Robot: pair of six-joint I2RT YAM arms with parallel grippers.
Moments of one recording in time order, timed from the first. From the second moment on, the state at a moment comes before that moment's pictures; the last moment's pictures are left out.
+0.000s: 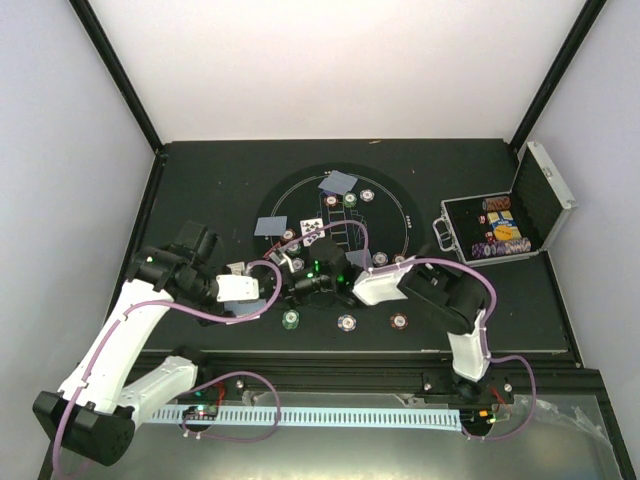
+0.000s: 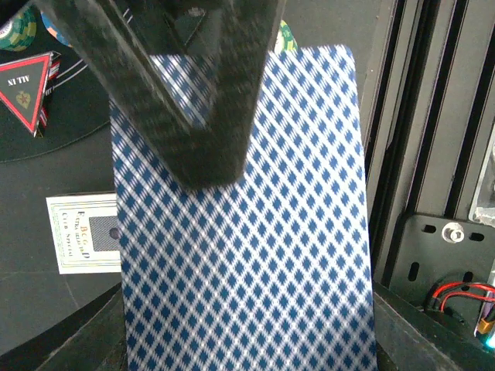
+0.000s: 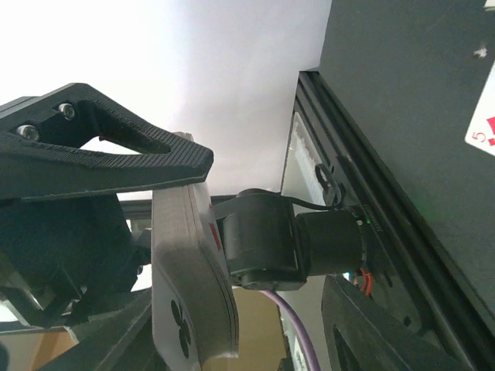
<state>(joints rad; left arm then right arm) -0.30 0.94 0.98 -1.37 0.25 1.07 0.99 1.98 0.96 0.86 -0.88 1.43</state>
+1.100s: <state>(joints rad) -0.30 0.94 0.98 -1.37 0.26 1.07 0.74 1.72 1.19 -0.10 -0.80 0.86</state>
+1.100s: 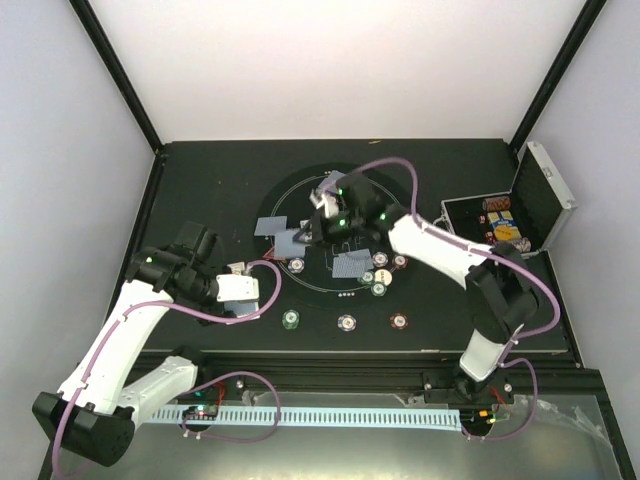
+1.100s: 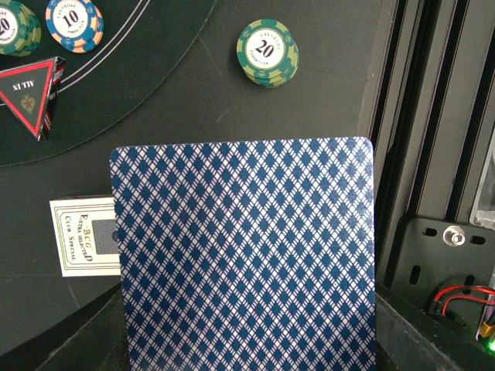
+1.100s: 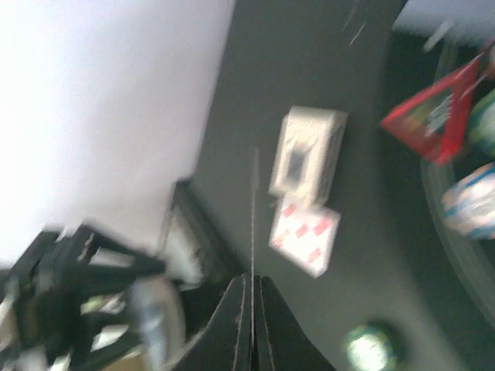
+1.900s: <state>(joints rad) -0.30 0.94 0.98 -1.37 0.26 1.07 0.82 2.00 1.33 -0.02 0.55 -0.58</state>
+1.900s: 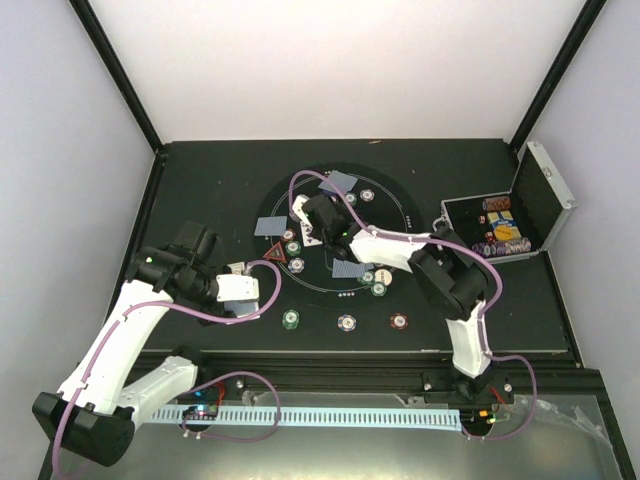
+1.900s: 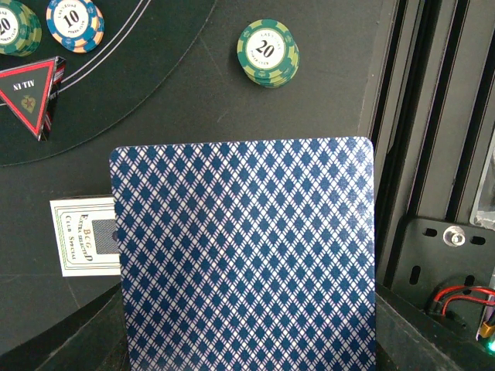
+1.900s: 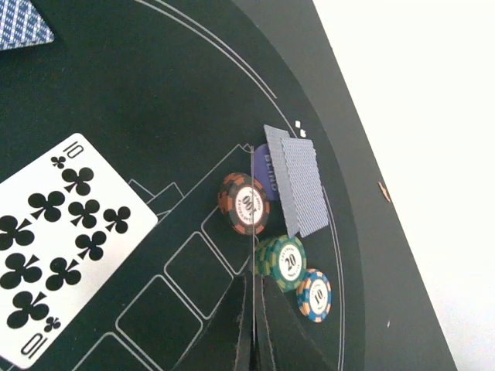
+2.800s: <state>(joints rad) -0.30 0.94 0.98 -1.37 0.25 1.07 0.83 2.08 1.33 -0.08 0.44 -0.60</state>
